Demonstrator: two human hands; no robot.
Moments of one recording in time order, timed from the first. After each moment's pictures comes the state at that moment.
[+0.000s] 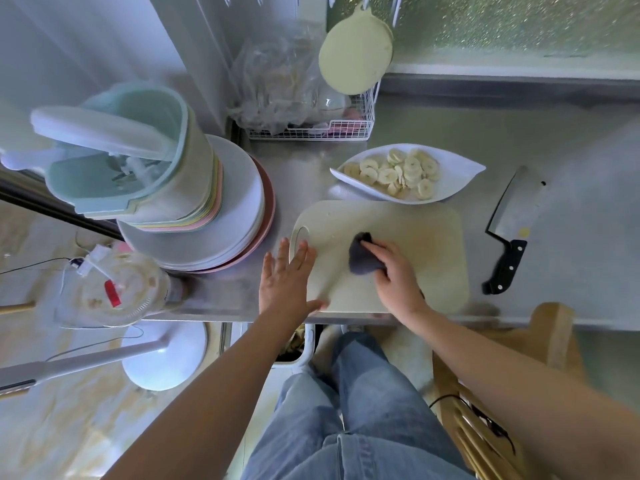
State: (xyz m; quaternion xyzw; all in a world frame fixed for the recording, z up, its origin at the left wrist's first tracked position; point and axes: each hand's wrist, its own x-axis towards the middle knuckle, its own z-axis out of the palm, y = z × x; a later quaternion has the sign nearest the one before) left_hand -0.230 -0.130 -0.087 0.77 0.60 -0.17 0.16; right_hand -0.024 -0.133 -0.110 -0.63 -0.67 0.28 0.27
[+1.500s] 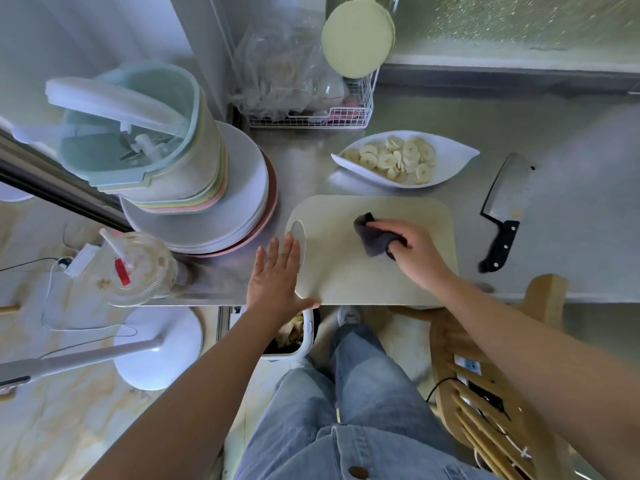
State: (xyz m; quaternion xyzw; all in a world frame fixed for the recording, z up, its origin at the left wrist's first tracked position) left_hand -0.261 -0.154 -0.091 0.77 0.59 -0.17 0.18; right_hand -0.009 -0.126 -0.066 -0.63 -0.60 0.43 0.25
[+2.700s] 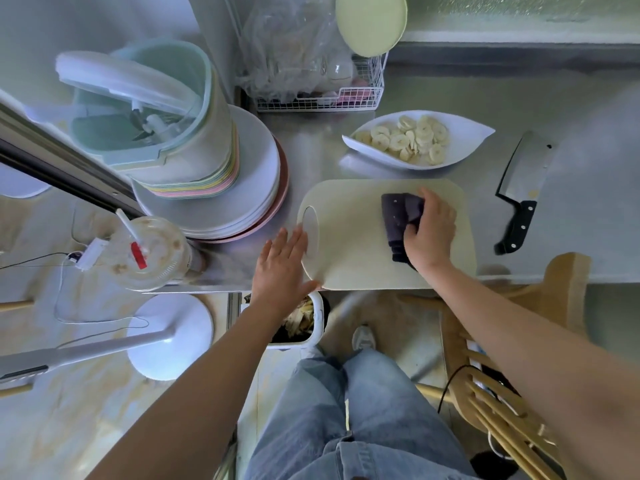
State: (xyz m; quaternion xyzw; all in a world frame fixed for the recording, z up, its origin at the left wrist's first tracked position) left_hand -0.281 -0.165 -0.094 0.78 0.60 -0.07 0.20; right_hand -0.022 -0.132 -0.097 -0.80 -0.53 0.18 0.22
